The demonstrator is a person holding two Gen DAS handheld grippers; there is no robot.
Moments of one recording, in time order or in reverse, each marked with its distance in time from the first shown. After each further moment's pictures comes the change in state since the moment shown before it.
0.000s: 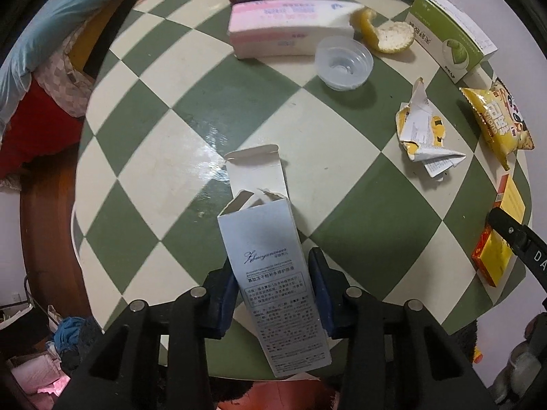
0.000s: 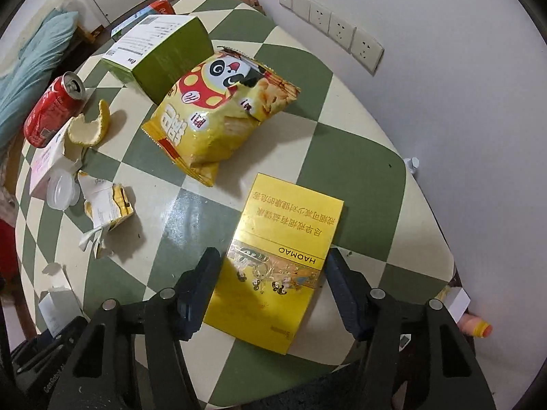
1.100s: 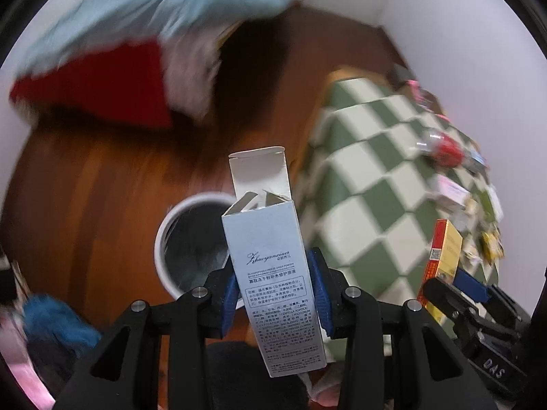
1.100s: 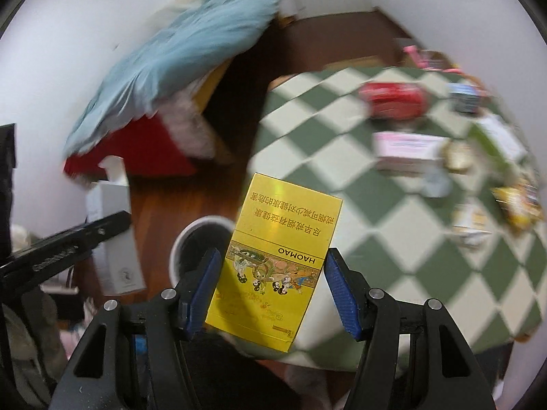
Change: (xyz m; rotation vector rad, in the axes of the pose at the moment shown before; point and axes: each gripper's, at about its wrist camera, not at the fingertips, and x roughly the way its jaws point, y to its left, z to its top) left arm -0.073 0.368 -0.049 -0.375 -0.242 -0.155; right arm -0.136 0.296 -0.113 -0.543 -0.100 0.472
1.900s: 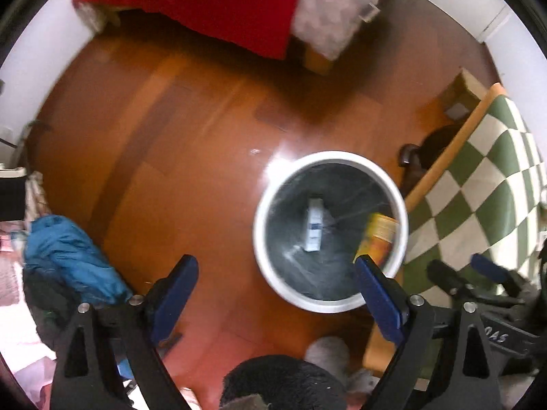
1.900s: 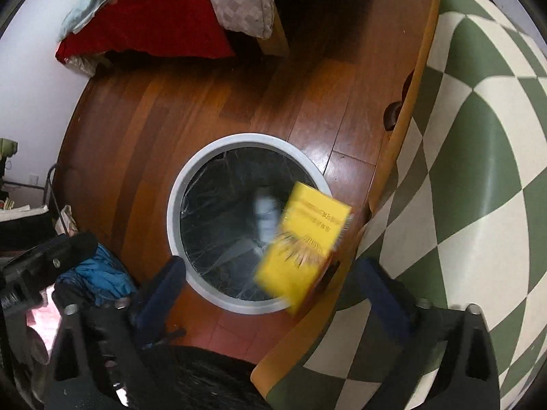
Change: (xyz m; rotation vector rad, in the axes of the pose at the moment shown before) left arm 0.076 0.159 -0.036 -0.284 0.141 0.200; right arm 0.266 0.142 0.009 -0.246 0.422 -0.033
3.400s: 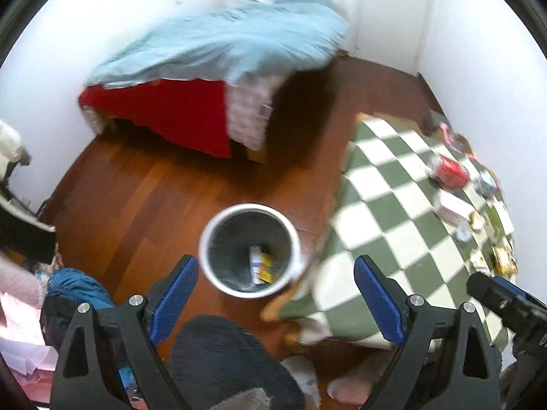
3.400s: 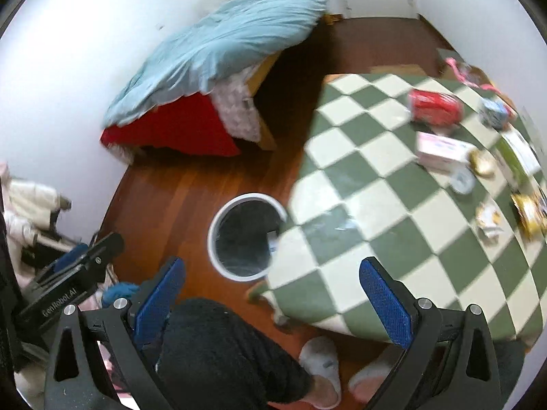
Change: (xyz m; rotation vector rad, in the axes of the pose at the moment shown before) left arm -0.192 -0.158 -0.142 0.193 -0.405 -0.056; right arm -0.271 -0.118 -0.202 0.151 -0.420 0.125
